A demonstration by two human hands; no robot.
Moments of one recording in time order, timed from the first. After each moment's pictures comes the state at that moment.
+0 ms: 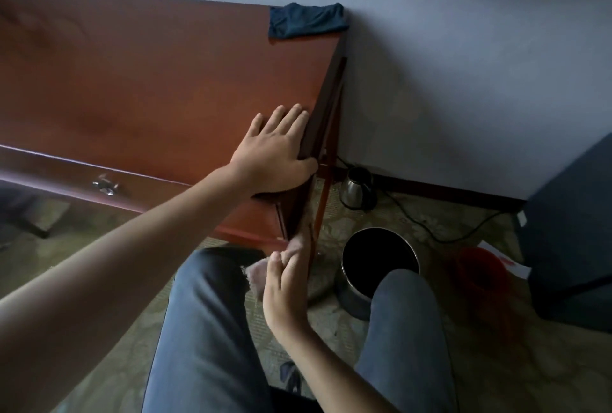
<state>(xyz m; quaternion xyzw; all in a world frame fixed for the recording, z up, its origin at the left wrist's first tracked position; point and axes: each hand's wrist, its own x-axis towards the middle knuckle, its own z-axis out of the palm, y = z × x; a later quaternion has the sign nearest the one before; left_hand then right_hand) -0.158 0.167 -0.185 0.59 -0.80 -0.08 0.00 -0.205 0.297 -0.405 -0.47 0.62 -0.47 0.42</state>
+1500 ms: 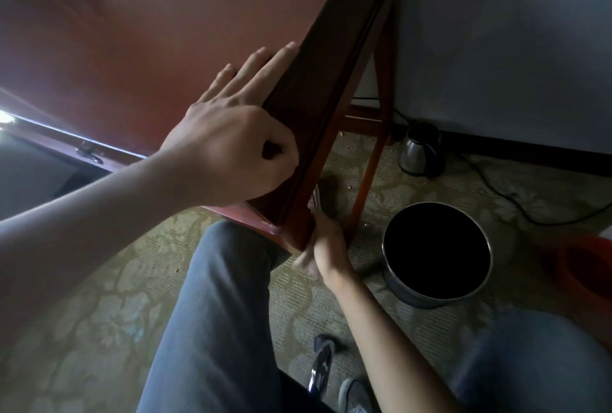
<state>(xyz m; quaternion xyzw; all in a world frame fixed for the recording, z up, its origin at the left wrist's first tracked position) -0.176 0.198 -0.191 0.60 -0.80 -0.03 -0.03 -0.272 0.217 -0.439 -0.29 0.47 -0.34 0.76</state>
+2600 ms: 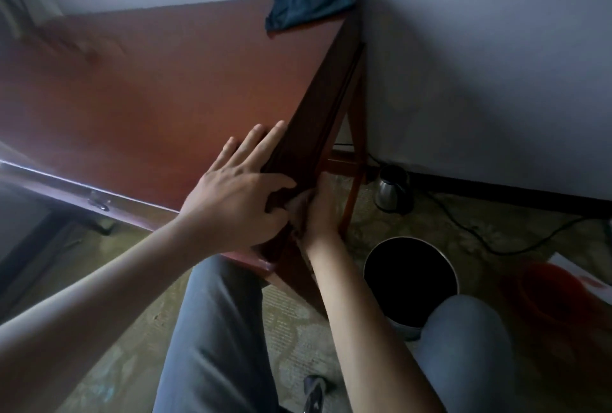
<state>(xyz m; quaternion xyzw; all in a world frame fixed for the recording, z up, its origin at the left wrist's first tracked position) -0.172 0.202 -0.192 0.60 -0.80 -0.01 -0.02 -0.270 0.138 -0.351 -0.15 0.38 -0.50 0.76</state>
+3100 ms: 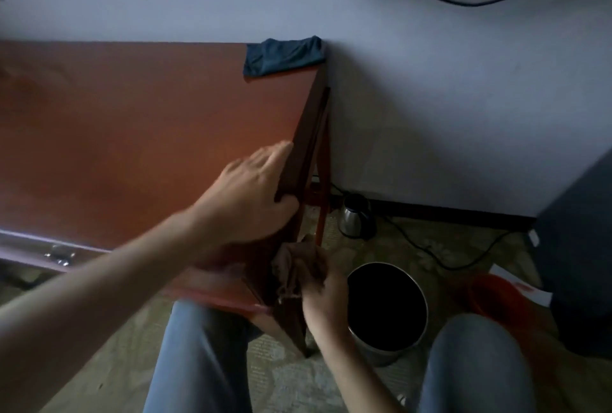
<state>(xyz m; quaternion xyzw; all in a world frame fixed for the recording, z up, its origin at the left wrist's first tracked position) -0.168 0.148 -0.168 0.57 -0.82 -0.09 0.03 -0.287 0.222 -0.374 -0.41 0.56 -0.54 0.48</state>
